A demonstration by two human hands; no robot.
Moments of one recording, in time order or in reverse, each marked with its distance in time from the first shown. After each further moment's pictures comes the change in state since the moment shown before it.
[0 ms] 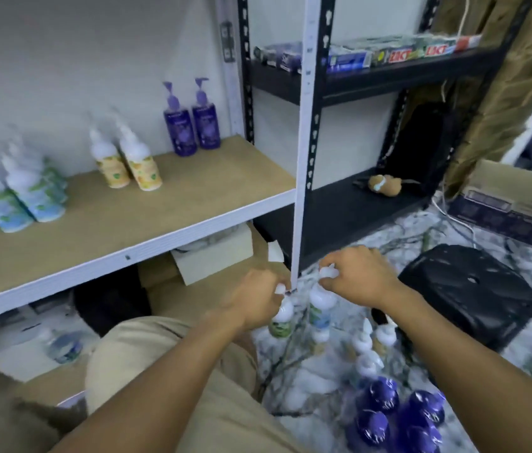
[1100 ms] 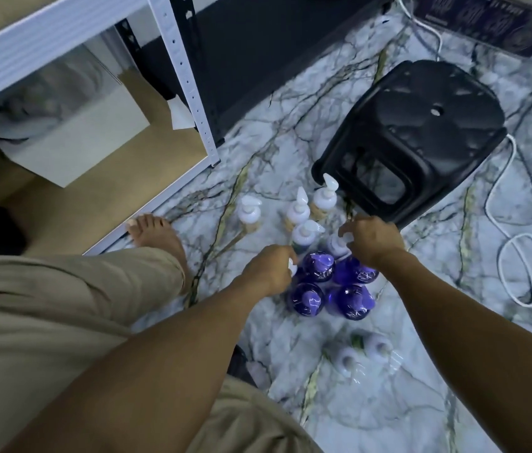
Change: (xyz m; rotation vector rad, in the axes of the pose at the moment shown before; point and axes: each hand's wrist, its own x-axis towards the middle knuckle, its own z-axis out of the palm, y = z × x) left_hand 0.075 0.061 0.280 -0.211 -0.547 -0.139; right_hand -0.084 0.224 0.204 -0.104 -0.439 0.473
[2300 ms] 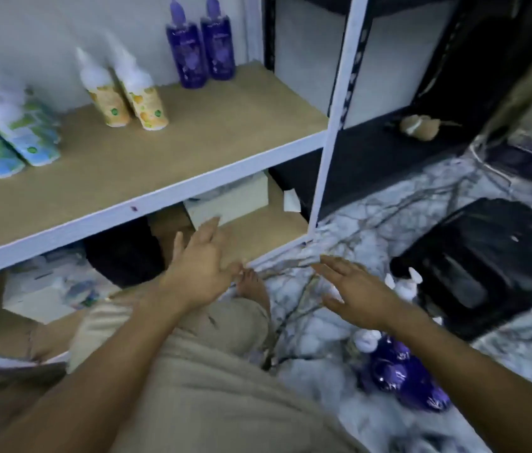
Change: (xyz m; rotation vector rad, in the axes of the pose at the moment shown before) left_hand -0.248 -0.149 -0.222 0.241 0.663 -0.142; right_hand -0.064 -0.214 -0.094 -0.045 0.156 -0.706
